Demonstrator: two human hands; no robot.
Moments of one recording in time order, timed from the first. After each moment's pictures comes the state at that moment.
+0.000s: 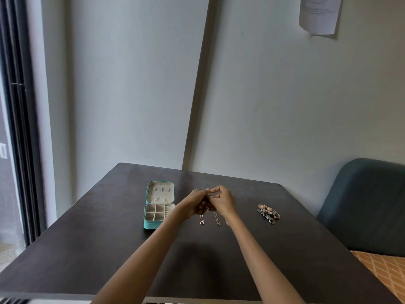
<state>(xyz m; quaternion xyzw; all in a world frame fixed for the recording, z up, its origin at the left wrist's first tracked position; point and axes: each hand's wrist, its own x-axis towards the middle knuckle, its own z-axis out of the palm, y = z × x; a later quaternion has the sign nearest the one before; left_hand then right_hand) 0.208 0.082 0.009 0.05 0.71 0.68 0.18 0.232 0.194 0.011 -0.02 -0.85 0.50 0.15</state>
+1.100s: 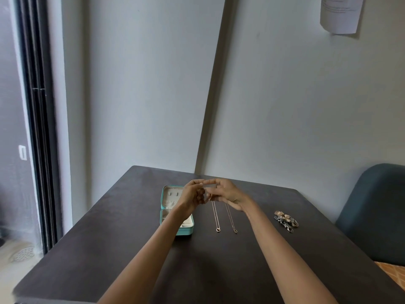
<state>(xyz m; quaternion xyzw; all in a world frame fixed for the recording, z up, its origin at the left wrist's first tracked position) 0.201 0.023 0.016 0.08 0.55 0.83 0.04 0.202 0.166 0.056 0.15 -0.77 0.61 -0.10</state>
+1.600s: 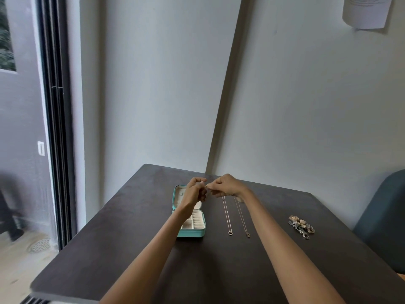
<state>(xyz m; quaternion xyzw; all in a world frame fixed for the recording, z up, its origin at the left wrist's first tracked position) 0.185 -0.001 0.007 0.05 0.61 0.79 -0.04 0.178 0.134 0.068 0.13 -0.87 0.46 -0.08</state>
